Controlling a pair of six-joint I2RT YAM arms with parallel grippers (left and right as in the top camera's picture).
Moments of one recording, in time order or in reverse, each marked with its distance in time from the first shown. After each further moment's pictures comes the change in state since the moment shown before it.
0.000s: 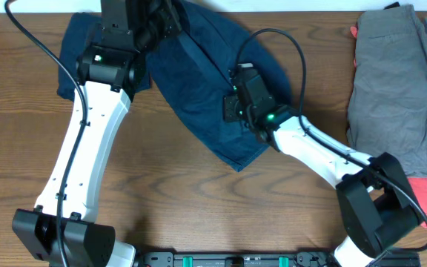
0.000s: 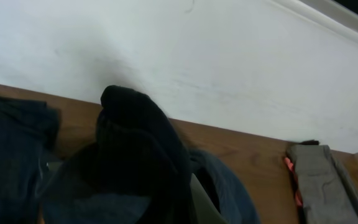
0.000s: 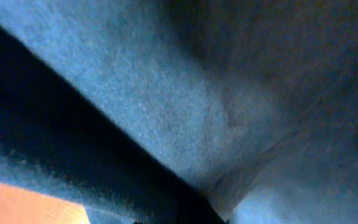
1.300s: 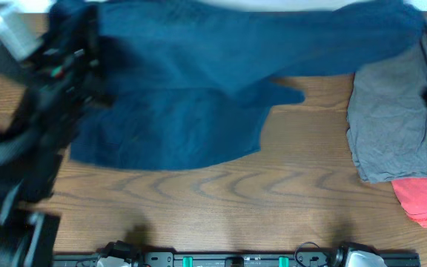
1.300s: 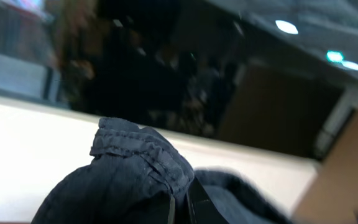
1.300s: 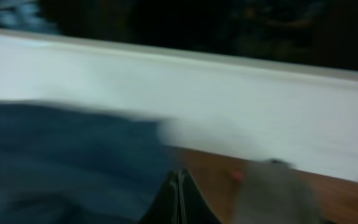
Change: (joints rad) left arm 0.003 -0.648 -0.011 -0.023 -0.014 0.064; right arm -0.765 -0.589 0.928 -0.924 -0.373 -0.517
